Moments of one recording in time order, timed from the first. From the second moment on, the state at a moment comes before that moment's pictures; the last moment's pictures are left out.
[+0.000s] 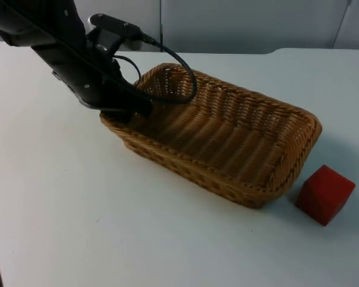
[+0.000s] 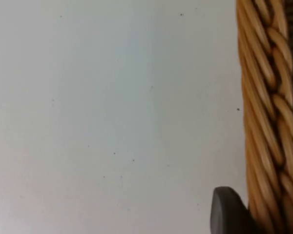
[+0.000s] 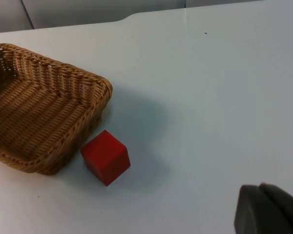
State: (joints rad) right arm -0.01 0.00 -0.51 0.00 1.09 0.05; left arm -0.34 2.21 -1.42 -0.27 0.37 0.42
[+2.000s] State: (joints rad) right arm -0.01 0.00 -0.51 0.00 1.09 0.05; left arm -0.04 1.72 -1.08 -0.77 0.65 0.52
